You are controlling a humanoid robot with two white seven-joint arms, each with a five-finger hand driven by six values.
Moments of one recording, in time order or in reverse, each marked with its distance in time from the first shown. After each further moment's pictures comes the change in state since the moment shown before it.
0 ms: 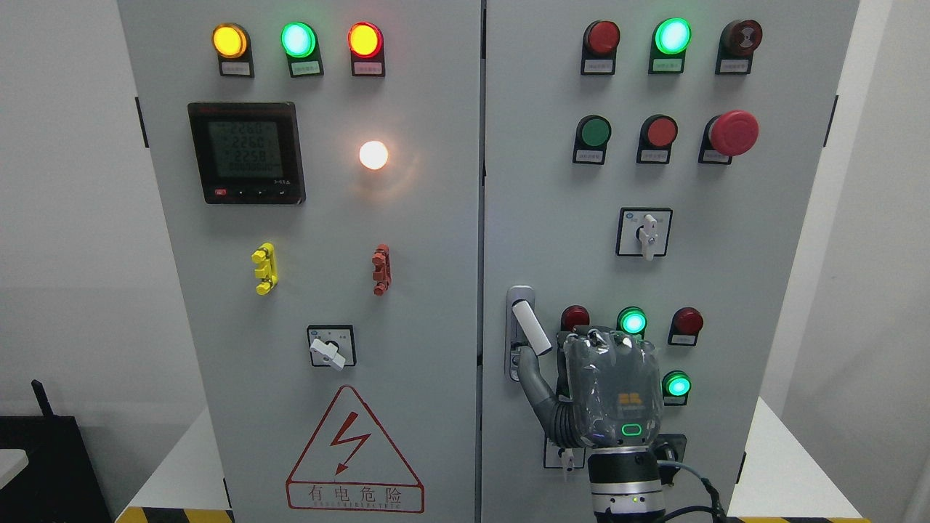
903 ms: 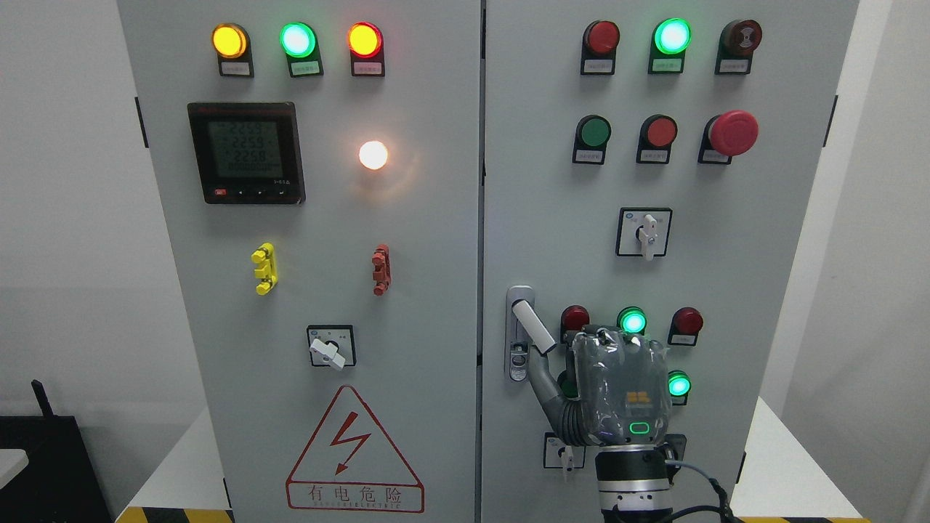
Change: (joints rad) left arm 0.000 0.000 0.002 0.000 0.000 0.000 0.000; right arm 0.000 -0.002 -0.016 -0.009 0.000 0.003 0.004
